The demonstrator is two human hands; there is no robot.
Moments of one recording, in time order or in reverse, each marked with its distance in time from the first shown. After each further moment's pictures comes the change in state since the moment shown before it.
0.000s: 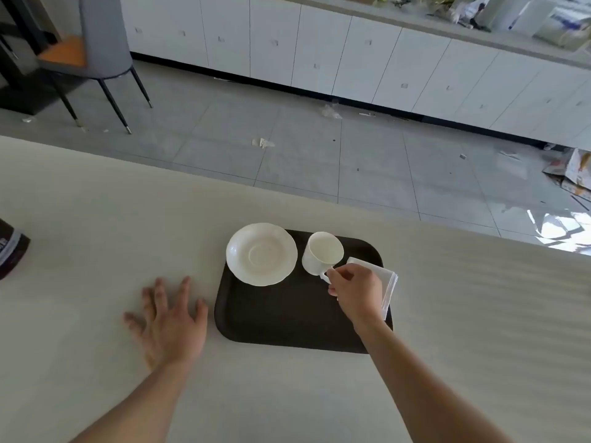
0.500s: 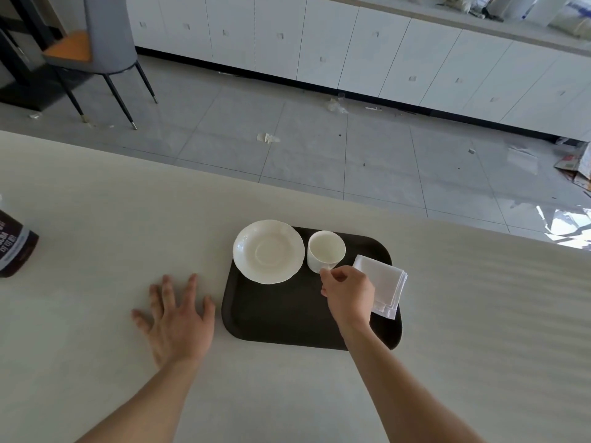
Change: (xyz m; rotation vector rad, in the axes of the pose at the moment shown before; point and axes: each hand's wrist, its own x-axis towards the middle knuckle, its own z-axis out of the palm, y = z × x) left_hand 0.002 0.000 0.001 0.036 0.030 0.002; right_hand -0.007 -0.003 0.037 0.056 0.129 0.063
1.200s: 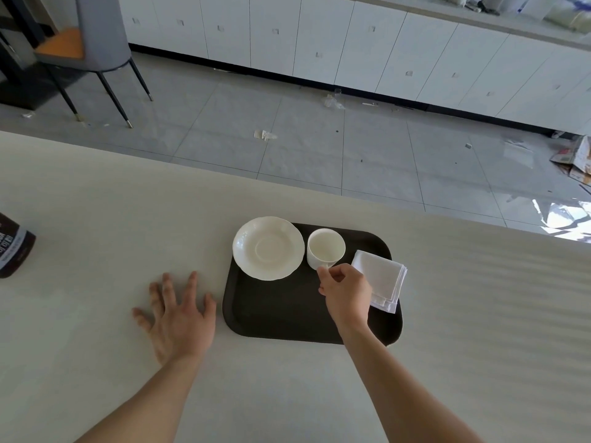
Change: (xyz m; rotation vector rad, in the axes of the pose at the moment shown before) left_hand 0.000 0.001 -0.001 -0.006 -0.008 -0.001; right_hand -0.005 0.007 0.005 0.077 -0.012 -0.014
